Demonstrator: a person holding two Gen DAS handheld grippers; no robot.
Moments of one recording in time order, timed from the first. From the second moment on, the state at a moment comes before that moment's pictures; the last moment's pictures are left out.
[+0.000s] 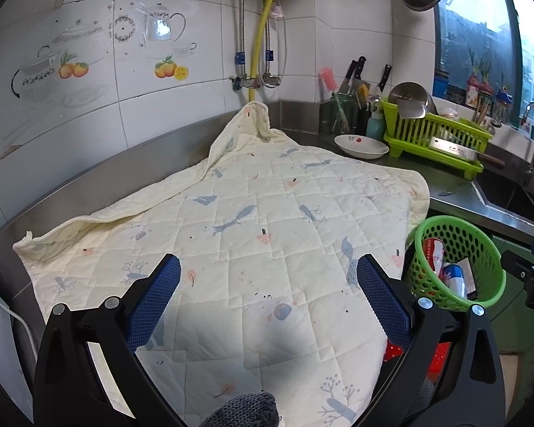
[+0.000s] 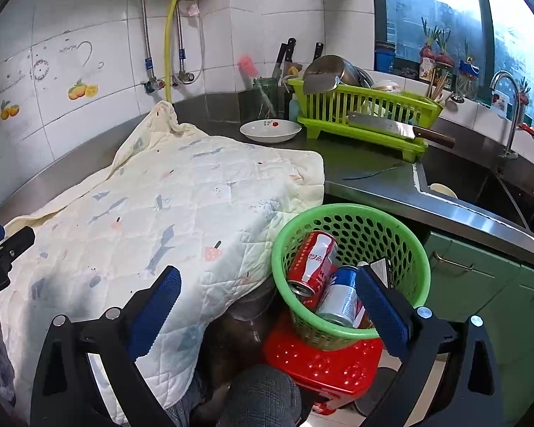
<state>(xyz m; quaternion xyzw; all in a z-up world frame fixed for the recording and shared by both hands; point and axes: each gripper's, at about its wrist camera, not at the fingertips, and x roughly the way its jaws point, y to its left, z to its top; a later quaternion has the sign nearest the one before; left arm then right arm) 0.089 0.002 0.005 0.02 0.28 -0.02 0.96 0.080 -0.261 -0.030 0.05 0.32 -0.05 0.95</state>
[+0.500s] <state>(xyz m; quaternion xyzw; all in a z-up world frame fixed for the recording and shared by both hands) 0.090 -0.001 0.004 0.03 0.28 -0.02 0.96 0.081 -0.259 -0.027 0.05 0.31 -0.05 0.95</state>
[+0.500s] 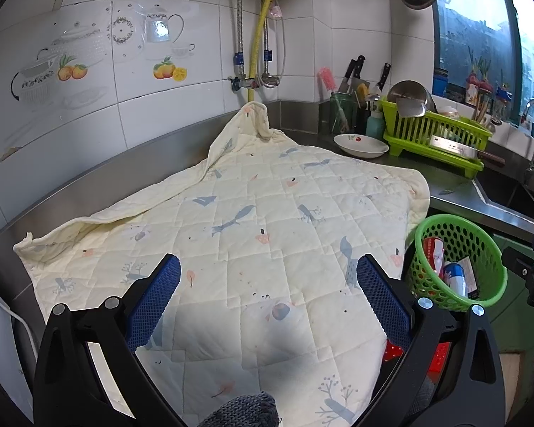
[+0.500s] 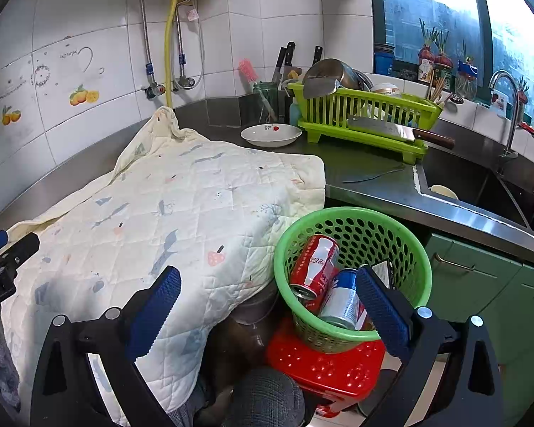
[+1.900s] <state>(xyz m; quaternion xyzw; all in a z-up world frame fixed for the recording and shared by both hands) 0.091 -0.003 0.003 0.03 0.27 -0.02 0.96 0.082 -0.256 -0.026 0.05 0.30 -0.04 0.95</state>
